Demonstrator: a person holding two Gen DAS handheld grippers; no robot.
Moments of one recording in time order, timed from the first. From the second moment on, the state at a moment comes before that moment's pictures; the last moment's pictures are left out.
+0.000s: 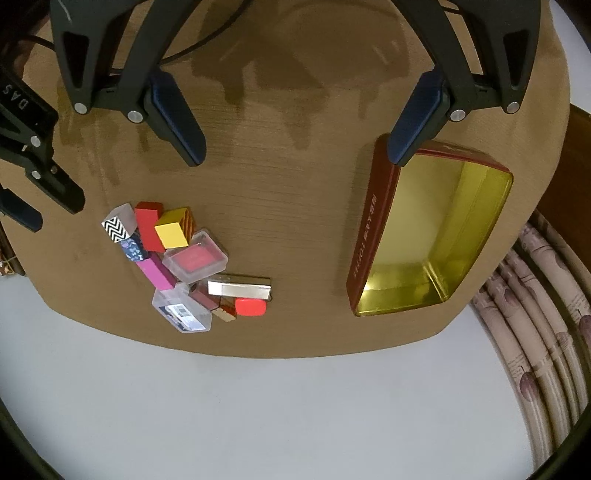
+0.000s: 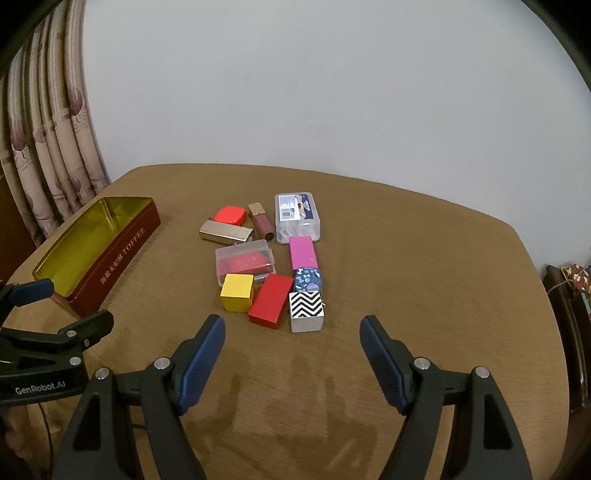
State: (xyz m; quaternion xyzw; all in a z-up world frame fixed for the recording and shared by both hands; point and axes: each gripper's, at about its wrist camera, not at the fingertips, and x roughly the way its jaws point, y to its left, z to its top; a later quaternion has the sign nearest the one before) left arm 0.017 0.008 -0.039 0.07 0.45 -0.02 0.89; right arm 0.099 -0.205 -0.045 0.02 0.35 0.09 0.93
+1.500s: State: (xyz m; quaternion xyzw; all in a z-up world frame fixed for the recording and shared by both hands) left arm 0.069 -0.052 -0.074 0.08 0.51 -0.07 0.85; right arm 0.166 -0.252 -0.134 0.01 0.40 0.01 0.92
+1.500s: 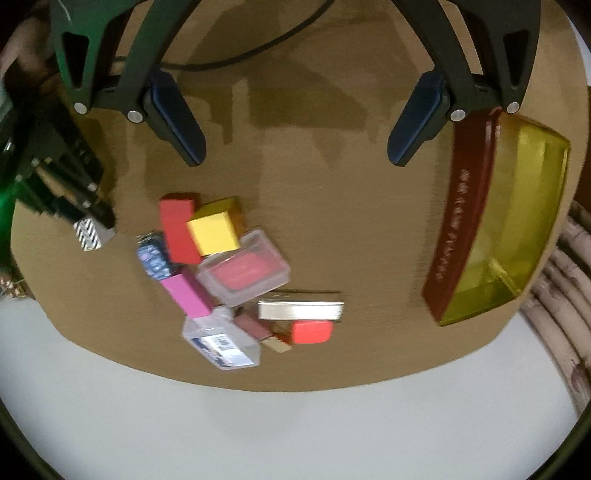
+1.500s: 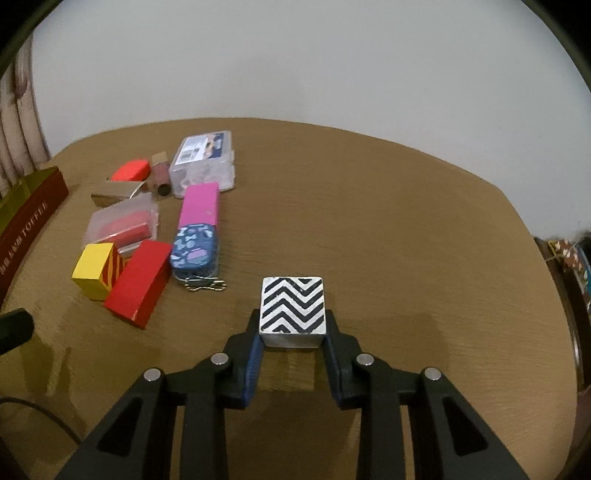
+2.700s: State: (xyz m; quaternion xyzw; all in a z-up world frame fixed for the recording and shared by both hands) left arm 0.164 -0.097 -0.120 -0.03 0.63 -0.04 0.78; right arm 0.164 -0.249 -0.136 0.03 0.40 0.01 0.92
